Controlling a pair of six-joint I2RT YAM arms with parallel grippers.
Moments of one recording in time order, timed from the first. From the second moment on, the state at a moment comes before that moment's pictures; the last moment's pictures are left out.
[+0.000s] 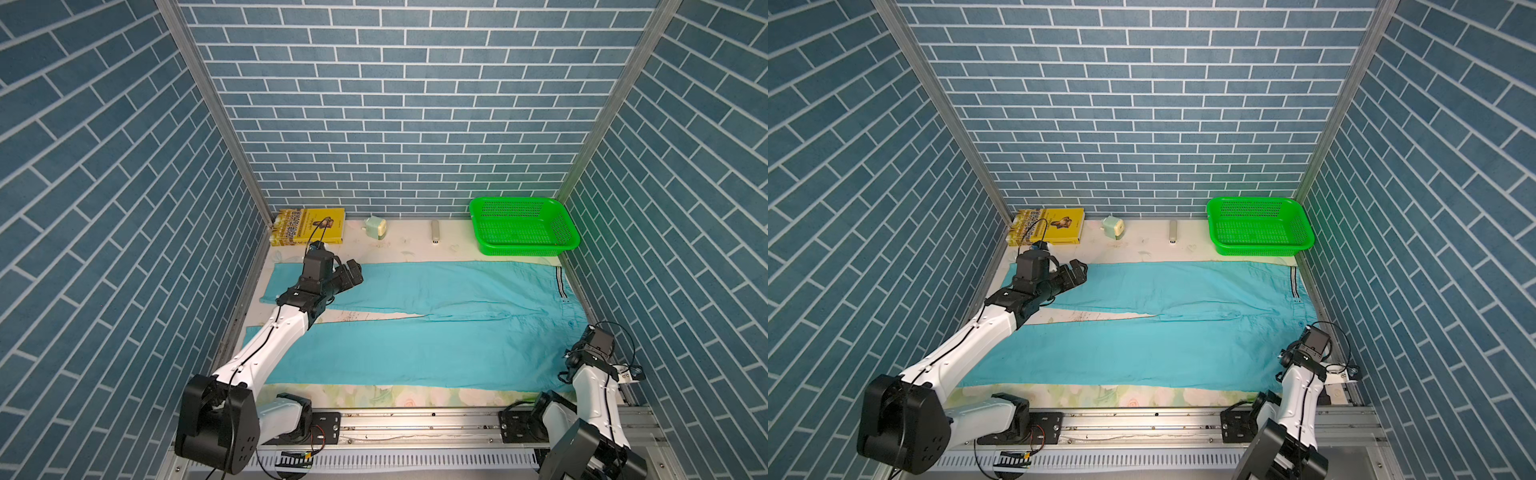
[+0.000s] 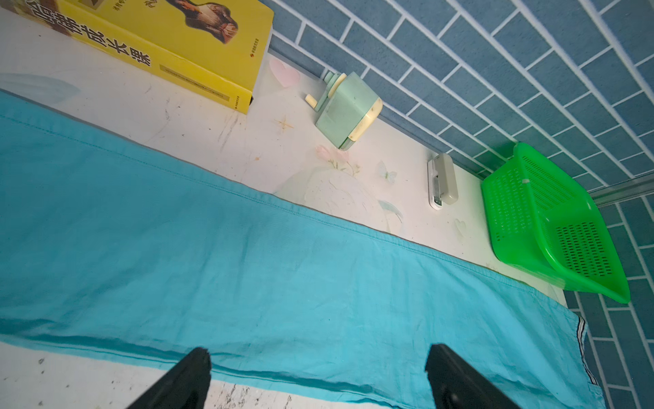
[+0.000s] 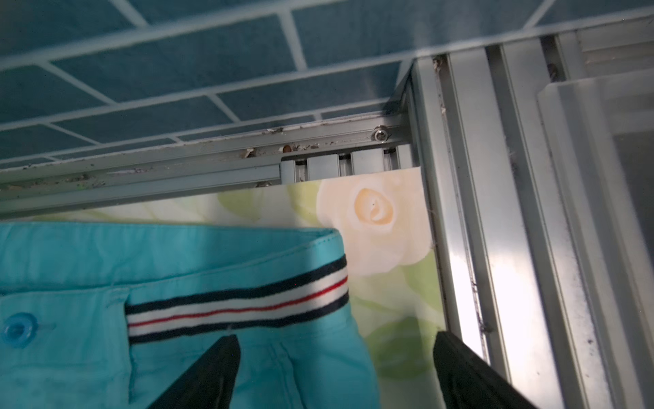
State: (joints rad) left arm -0.27 1.22 0.84 -0.25 0.02 -0.61; right arm -0.58 0.86 0.31 -0.54 0.44 0.91
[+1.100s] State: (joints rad) left arm 0.43 0.96 0.52 -0.59 -0.14 -0.90; right arm -0.60 0.89 0.30 -0.31 0.19 0.79
